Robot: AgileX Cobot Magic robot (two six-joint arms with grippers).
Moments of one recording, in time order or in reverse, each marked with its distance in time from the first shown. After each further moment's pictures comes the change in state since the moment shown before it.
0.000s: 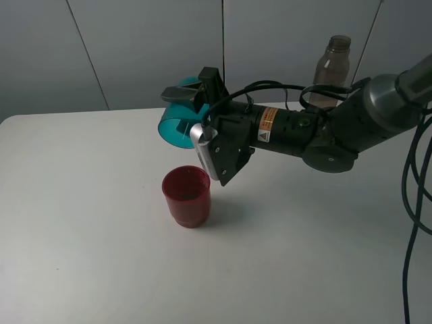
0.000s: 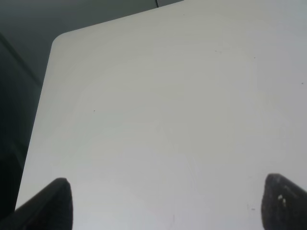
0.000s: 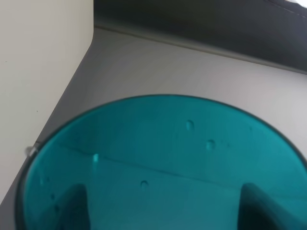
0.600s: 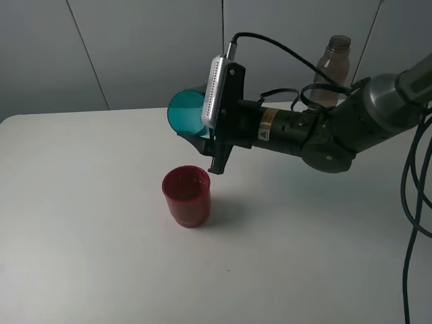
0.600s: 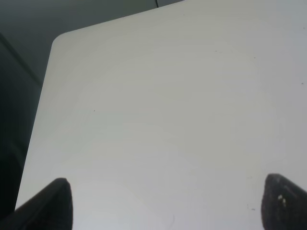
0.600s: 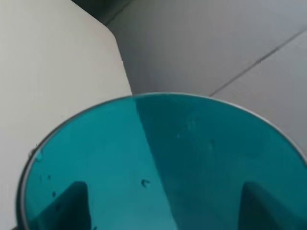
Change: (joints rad) left arm 0.000 0.000 0.000 0.000 0.000 0.000; right arm -0.002 0.000 0.000 0.129 0.126 0.924
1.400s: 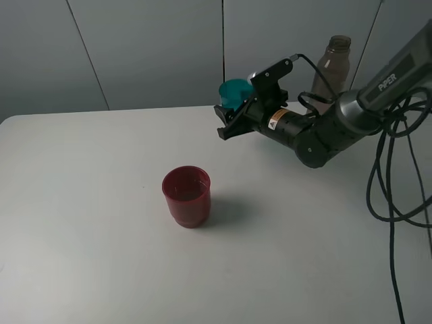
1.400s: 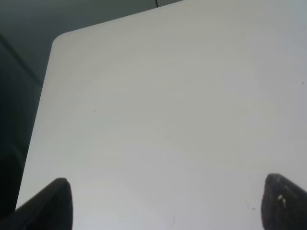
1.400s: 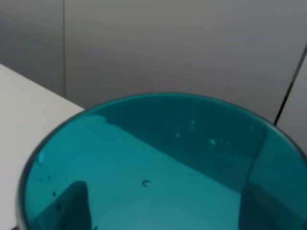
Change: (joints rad) left arm 0.000 0.000 0.000 0.000 0.000 0.002; right arm -0.135 0.266 -0.198 0.313 0.002 0.503
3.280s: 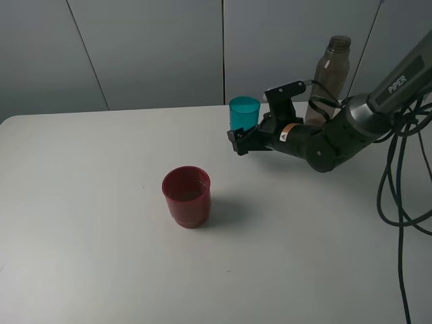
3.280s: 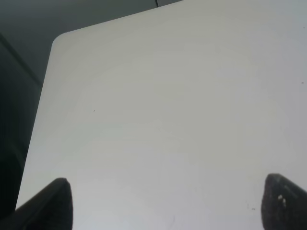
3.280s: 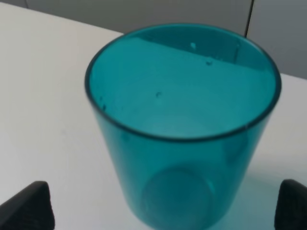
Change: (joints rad) left arm 0.000 0.000 0.000 0.000 0.000 0.000; right arm -0.029 -0.055 0.113 0.047 0.221 0.125
